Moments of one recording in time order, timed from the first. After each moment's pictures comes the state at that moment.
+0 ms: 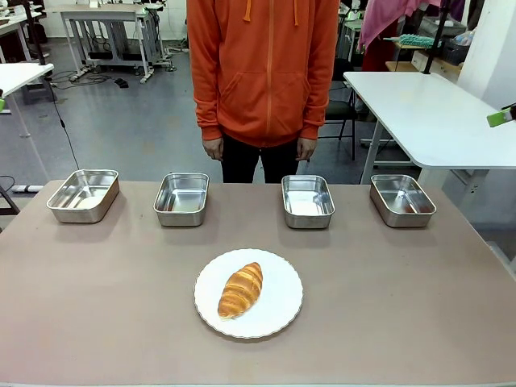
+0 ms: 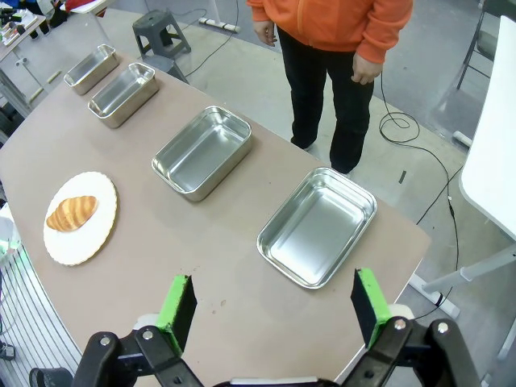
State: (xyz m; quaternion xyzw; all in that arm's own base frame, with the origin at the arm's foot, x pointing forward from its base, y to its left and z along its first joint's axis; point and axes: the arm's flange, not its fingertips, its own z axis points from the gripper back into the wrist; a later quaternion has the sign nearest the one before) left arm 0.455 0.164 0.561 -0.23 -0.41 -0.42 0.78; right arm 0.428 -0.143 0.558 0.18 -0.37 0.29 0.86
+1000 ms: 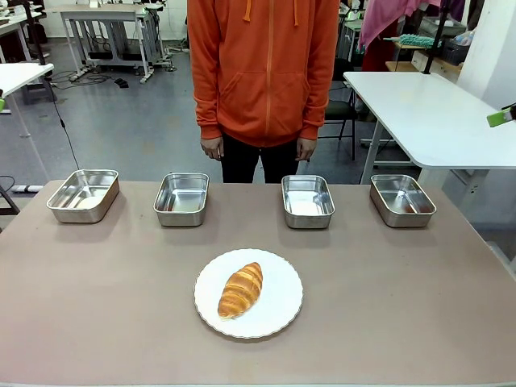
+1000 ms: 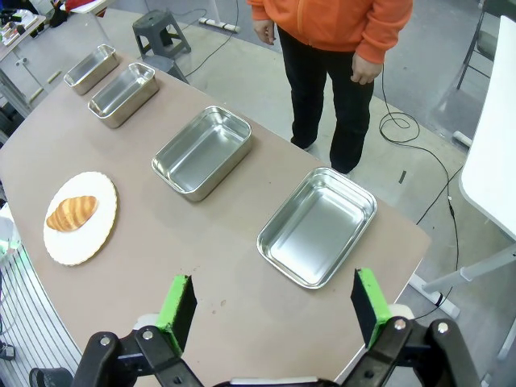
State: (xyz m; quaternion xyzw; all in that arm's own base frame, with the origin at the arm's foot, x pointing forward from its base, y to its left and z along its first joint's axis) left arm 0.455 0.164 0.561 -0.23 -0.41 -0.42 0.78; right arm 0.428 -0.143 0.558 0.18 -0.37 0.29 0.86
